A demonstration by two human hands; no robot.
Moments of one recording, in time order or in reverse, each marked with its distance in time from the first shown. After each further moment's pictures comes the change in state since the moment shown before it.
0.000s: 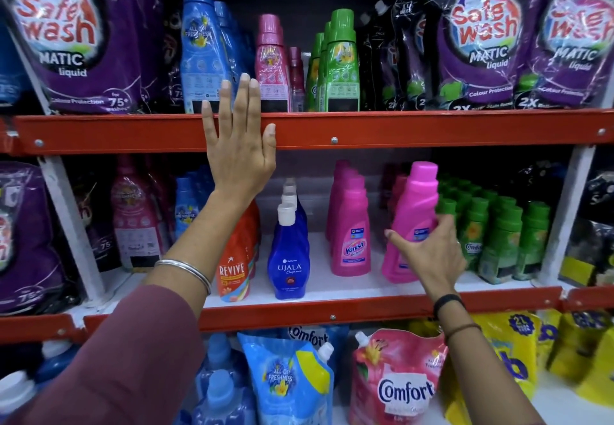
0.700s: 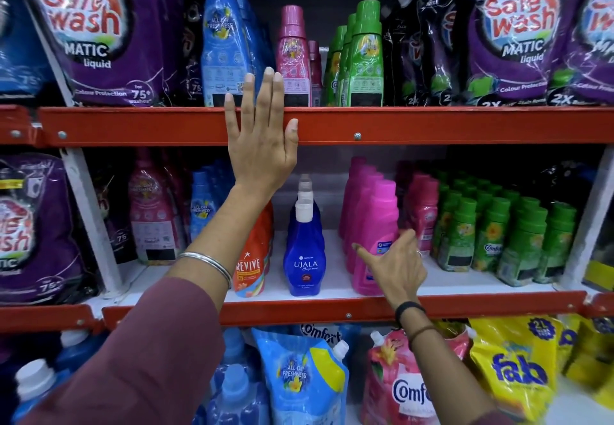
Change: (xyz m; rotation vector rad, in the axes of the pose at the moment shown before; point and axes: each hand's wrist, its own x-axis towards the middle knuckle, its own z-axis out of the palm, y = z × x) left_hand 0.000 -0.004 0.004 -0.010 0.028 0.033; right_hand -0.048 -0.027 0.061 -0.104 -0.151 -0.050
